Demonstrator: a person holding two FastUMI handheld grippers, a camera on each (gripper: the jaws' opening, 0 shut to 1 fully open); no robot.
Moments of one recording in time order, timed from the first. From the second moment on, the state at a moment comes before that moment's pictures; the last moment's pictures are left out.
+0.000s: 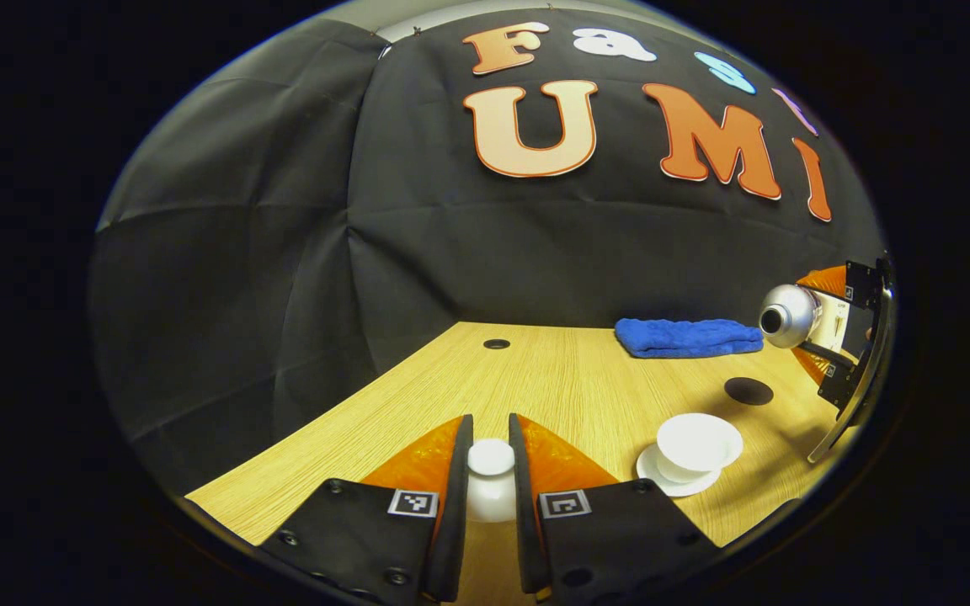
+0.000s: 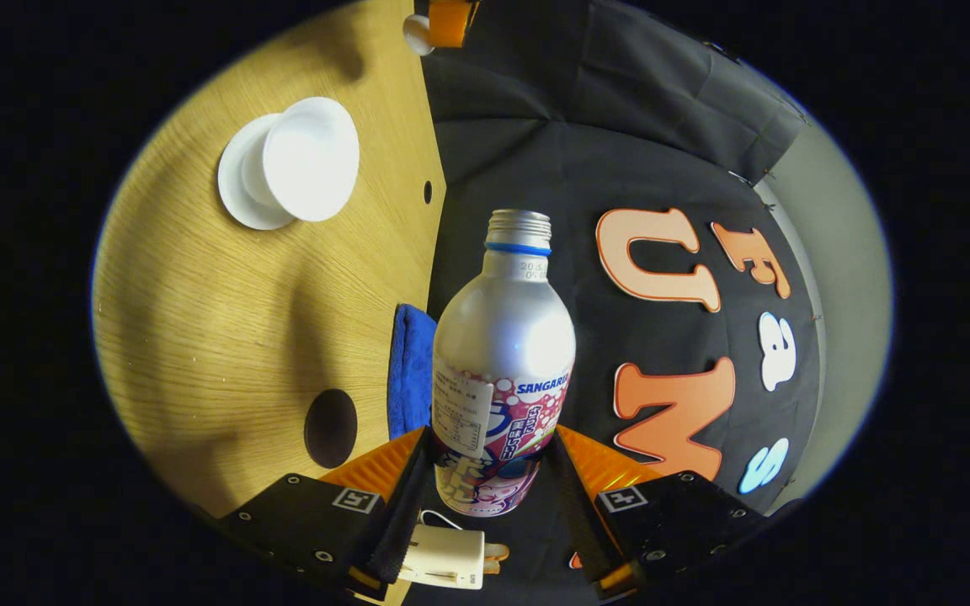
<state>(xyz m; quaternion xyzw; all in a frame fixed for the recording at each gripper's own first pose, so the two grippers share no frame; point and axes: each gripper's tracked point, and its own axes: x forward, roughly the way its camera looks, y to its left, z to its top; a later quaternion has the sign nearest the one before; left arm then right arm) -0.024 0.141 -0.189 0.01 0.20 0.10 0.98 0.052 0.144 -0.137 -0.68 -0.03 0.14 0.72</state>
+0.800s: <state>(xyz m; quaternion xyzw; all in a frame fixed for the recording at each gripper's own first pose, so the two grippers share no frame) -0.021 0.148 -0.194 0.00 0.20 0.11 0.97 0.044 0.161 -0.114 -0.73 -0.13 0.11 0.66</state>
